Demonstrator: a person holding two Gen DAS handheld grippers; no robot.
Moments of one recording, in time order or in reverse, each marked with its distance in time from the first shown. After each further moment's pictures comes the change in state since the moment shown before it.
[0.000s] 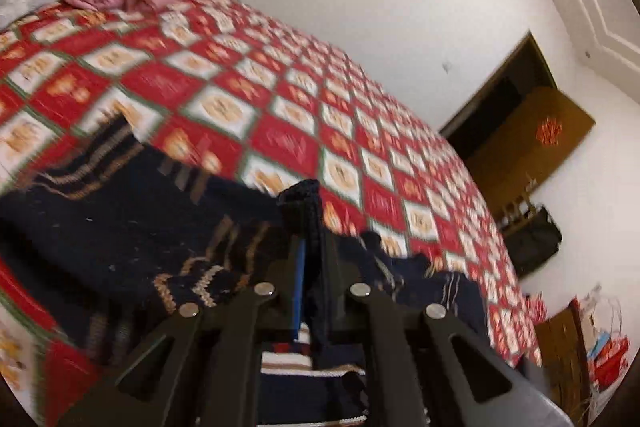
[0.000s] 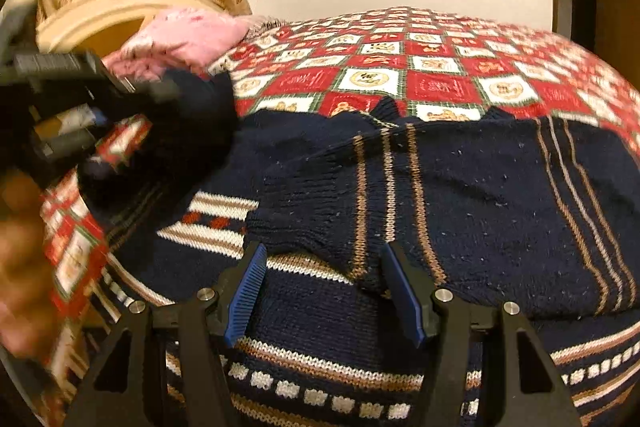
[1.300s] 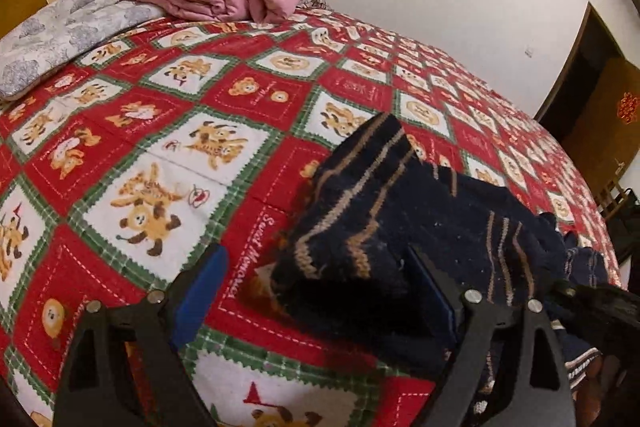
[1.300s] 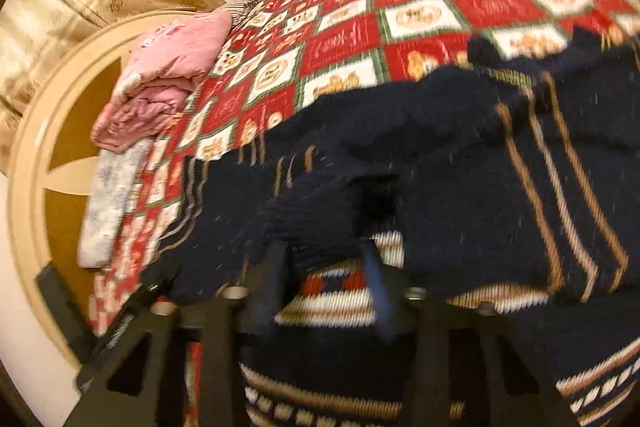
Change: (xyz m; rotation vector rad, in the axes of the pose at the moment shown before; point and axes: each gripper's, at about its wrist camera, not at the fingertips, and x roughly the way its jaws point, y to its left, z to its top) left arm -0.055 0.143 0.001 0.045 -0.064 0.368; right arm 0.070 0.063 0.044 0.289 0.161 0.082
